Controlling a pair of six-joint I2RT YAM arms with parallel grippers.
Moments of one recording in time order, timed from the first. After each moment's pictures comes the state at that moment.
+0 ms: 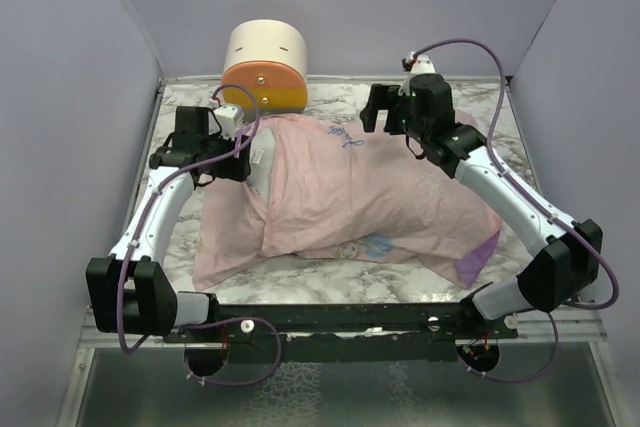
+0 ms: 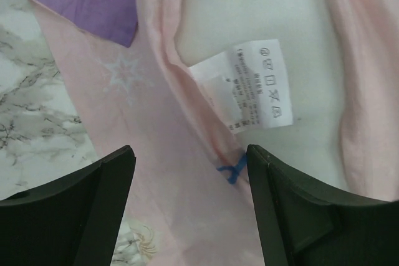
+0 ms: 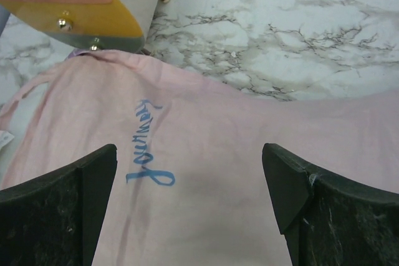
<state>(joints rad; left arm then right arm) -0.10 1.29 1.11 -0.64 0.23 0.17 0.50 1.44 1.35 -0.28 0.17 0.32</state>
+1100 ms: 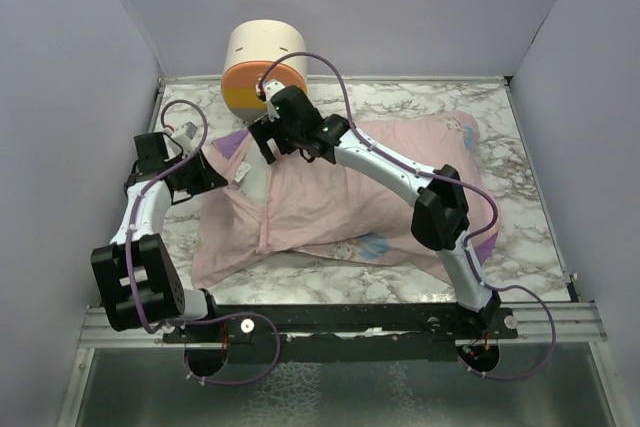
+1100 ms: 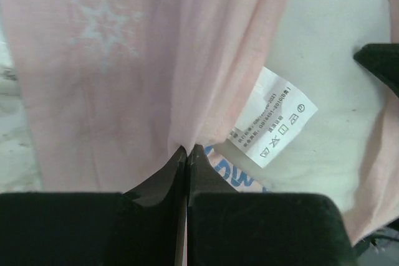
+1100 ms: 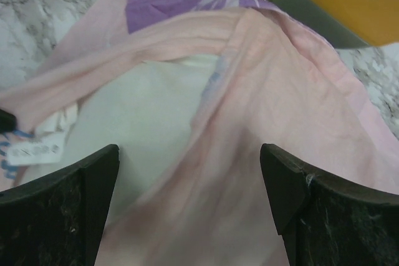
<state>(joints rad) 0.24 1.36 0.88 -0.43 0.68 -0.12 0.88 2.22 2.13 -0.51 0.10 0.09</state>
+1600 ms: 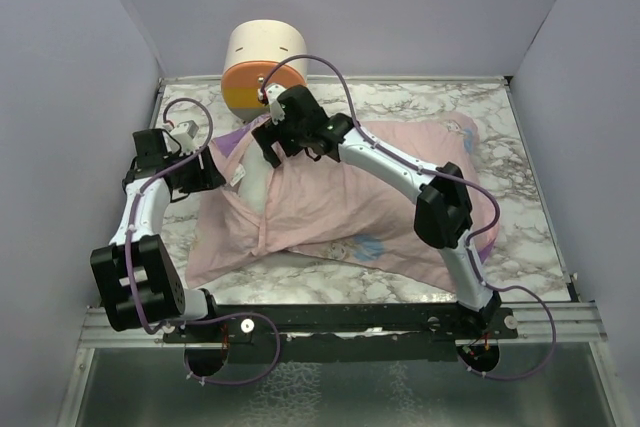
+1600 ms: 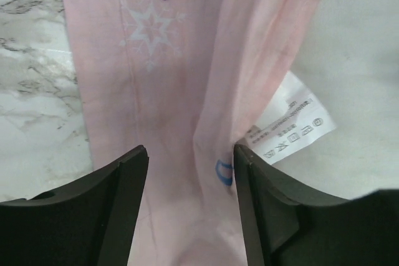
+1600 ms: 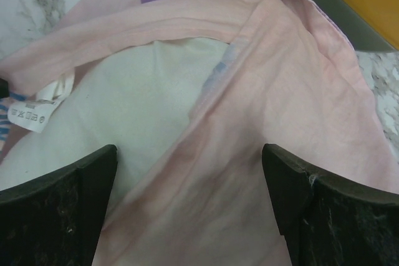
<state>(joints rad) 0.27 1.36 0.91 -0.47 0.52 0.02 0.85 2.21 2.06 -0.50 0.02 0.01</state>
